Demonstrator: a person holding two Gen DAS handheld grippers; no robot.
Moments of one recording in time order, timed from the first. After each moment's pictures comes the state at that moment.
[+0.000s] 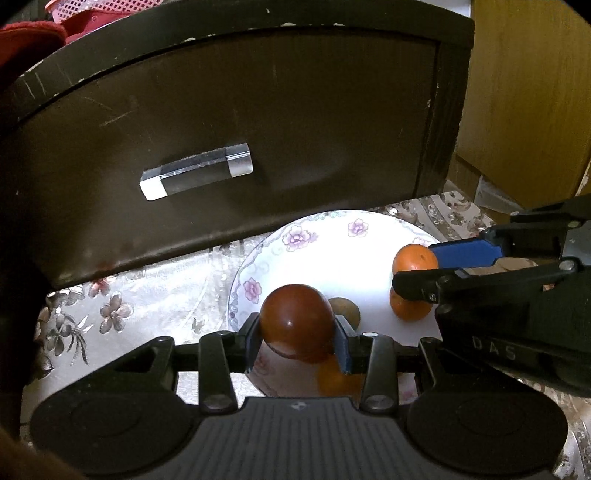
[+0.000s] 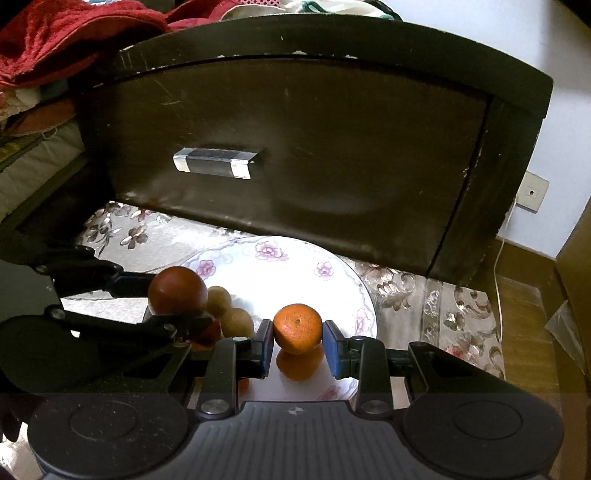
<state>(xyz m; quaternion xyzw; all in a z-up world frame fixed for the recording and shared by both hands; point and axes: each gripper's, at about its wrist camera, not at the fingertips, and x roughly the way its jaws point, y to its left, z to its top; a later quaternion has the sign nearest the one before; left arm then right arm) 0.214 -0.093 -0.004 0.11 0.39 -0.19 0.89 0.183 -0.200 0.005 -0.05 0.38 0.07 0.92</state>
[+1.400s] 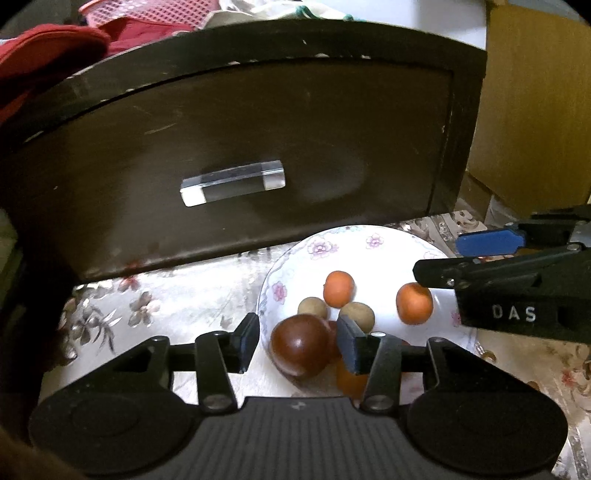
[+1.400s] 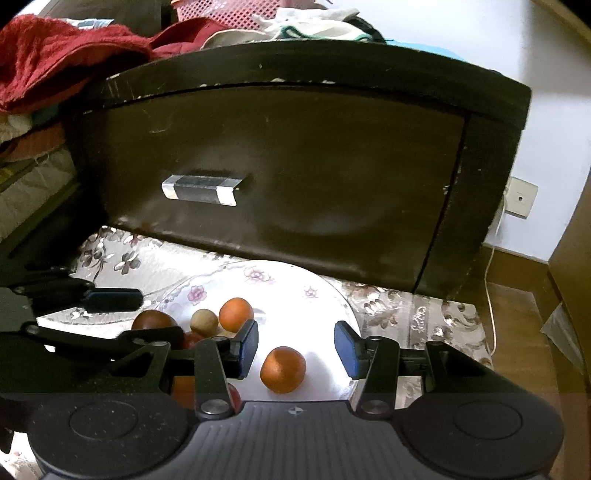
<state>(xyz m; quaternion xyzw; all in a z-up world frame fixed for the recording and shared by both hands) 0.197 -0.072 0.015 0.09 0.38 -0.17 0.91 0.180 -0.208 0.016 -0.03 0.35 0.06 0.93</state>
